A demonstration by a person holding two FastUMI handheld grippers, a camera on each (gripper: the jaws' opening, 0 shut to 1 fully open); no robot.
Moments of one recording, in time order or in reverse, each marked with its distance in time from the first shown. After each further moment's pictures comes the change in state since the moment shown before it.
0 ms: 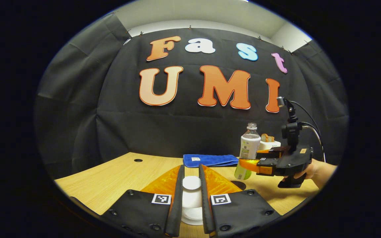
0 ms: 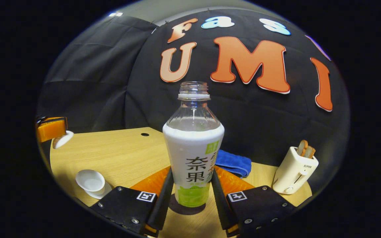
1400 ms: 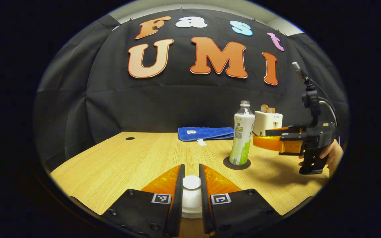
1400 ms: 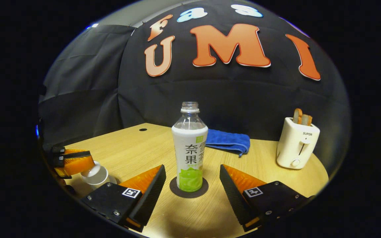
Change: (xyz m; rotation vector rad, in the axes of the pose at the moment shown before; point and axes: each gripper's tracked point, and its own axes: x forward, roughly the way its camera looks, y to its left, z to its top) left arm 0.032 -0.014 -0.097 0.058 0.214 -0.030; right arm -0.049 -0.019 -0.030 0.115 0.027 -0.032
